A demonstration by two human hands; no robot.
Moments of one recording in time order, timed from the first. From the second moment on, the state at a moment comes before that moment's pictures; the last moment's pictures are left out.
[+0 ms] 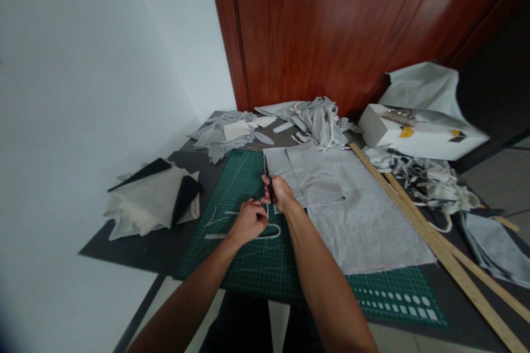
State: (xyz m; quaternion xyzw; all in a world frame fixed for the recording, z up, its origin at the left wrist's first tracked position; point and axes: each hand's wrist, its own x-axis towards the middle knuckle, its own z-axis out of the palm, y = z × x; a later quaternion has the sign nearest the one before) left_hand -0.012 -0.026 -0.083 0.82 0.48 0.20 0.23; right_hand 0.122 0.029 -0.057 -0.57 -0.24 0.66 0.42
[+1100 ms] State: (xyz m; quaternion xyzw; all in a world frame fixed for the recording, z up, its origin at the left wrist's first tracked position) left_hand -0.013 -0.028 -0.081 0.82 0.49 0.20 0.23; right_hand 0.123 0.062 -0.057 -0.57 -0.26 0.65 0.43
